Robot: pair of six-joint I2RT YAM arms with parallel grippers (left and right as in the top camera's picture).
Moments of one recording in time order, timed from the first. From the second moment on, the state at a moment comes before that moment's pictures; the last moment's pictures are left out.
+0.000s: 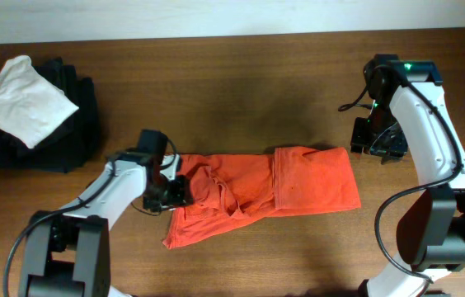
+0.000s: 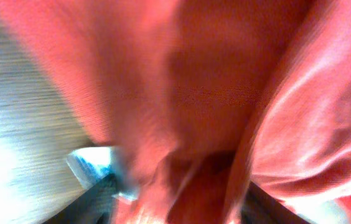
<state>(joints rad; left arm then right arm) -0.18 1.70 0.92 -0.76 0.30 -0.23 -0.03 1.85 1.65 -1.51 0.12 0.32</state>
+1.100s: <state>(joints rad) -0.15 1.69 0.85 -0.64 0.41 -0.23 -0.03 1.85 1.65 -1.52 0.12 0.32</state>
